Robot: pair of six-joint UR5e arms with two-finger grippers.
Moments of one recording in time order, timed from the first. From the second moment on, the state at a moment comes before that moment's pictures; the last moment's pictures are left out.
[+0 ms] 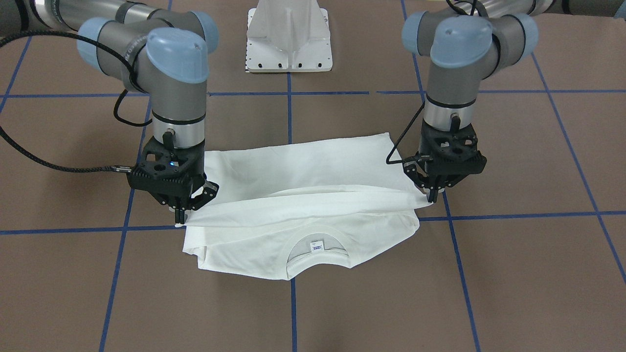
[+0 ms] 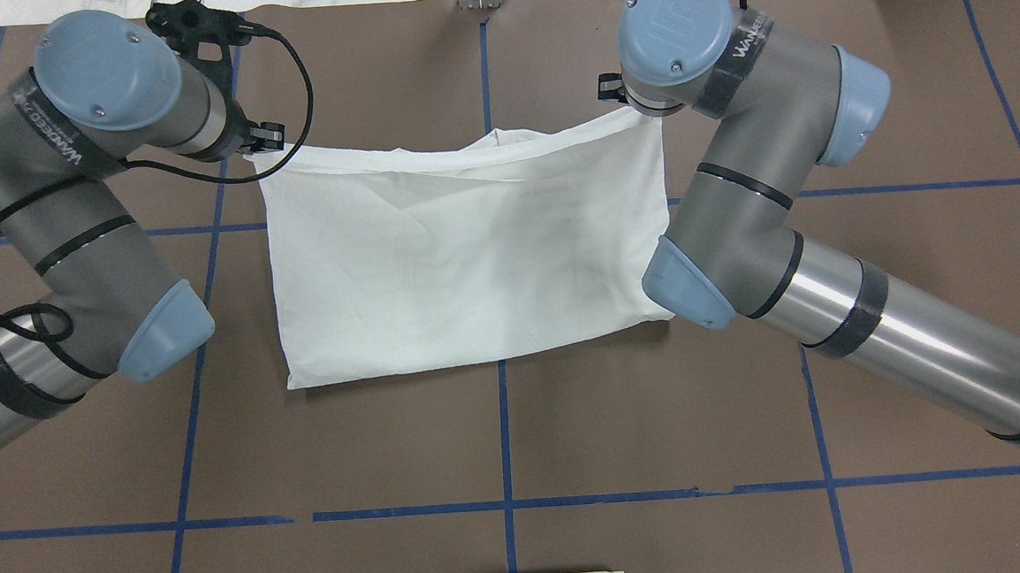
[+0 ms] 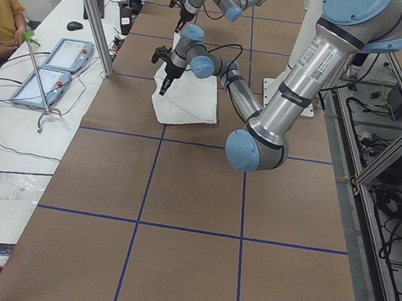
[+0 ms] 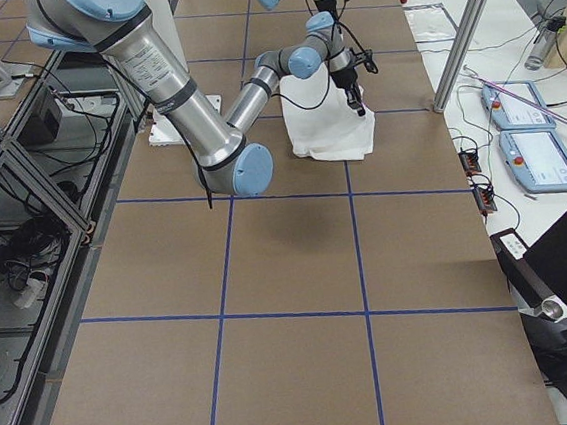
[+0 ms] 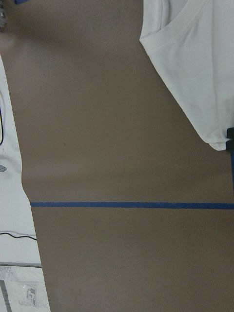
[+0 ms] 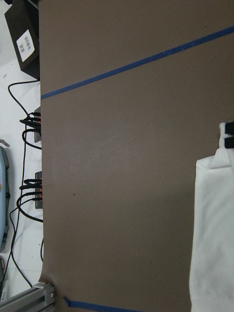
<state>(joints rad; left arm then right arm) -0.80 -2.13 -1.69 -1.69 -1.68 -0.88 0.74 -0.83 1.58 -1.63 1.54 1.15</state>
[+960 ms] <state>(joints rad) -0.79 -2.09 -1.54 -1.97 -1.76 -0.79 0.76 -0.76 1.34 -1.47 1.63 1.03</state>
